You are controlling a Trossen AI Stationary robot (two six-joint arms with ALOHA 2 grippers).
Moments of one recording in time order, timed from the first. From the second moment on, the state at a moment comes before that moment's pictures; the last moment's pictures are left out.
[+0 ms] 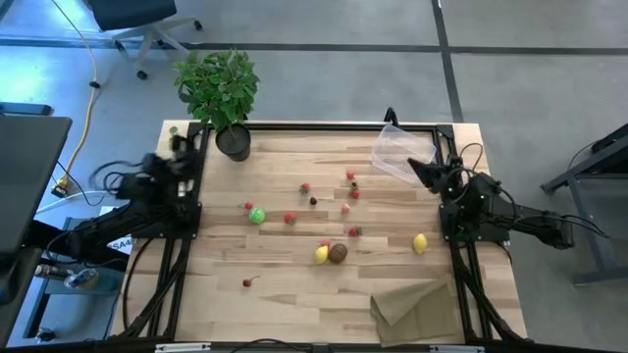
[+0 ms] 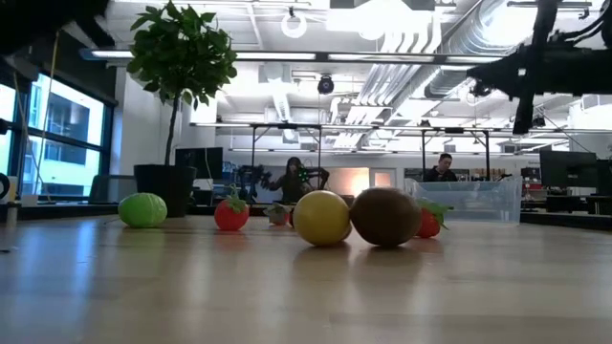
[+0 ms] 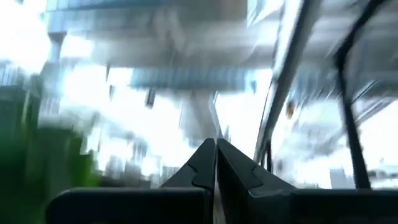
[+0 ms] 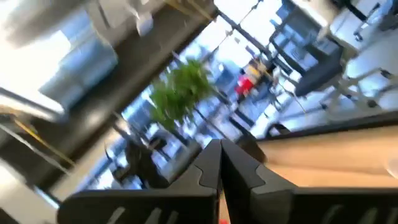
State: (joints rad) left arm 0.59 0.03 0.07 0.78 0.11 -0.27; right arm -0.27 0.02 0.01 0.31 0.25 0.83
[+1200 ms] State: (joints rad) left arm 0.25 0.85 0.83 -0.66 -0.10 0.10; right arm -0.50 1.11 1.14 -1.03 0.33 0.45
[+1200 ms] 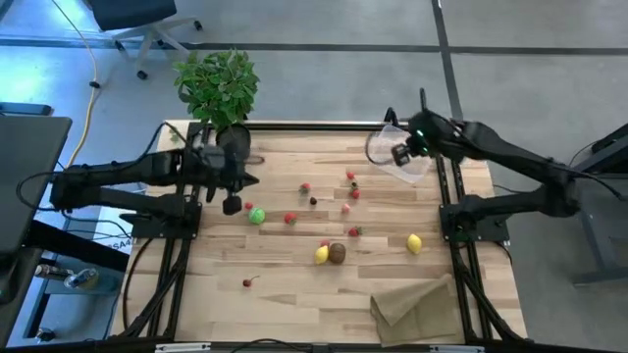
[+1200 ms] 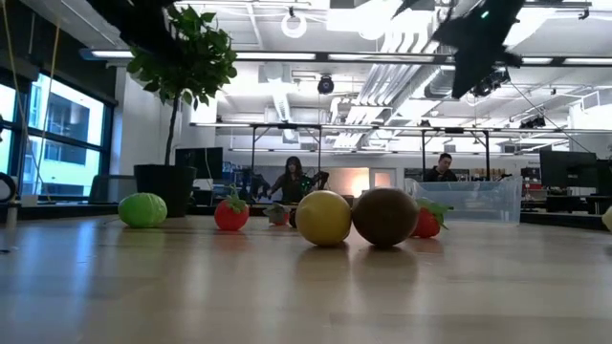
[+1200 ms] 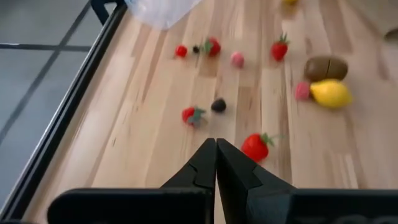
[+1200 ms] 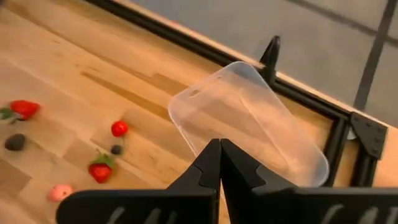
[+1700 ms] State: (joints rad) left arm -0.04 0.85 0.83 -0.73 -0.33 -0.03; right arm -0.77 1.52 1.13 -0.84 0.00 0.36
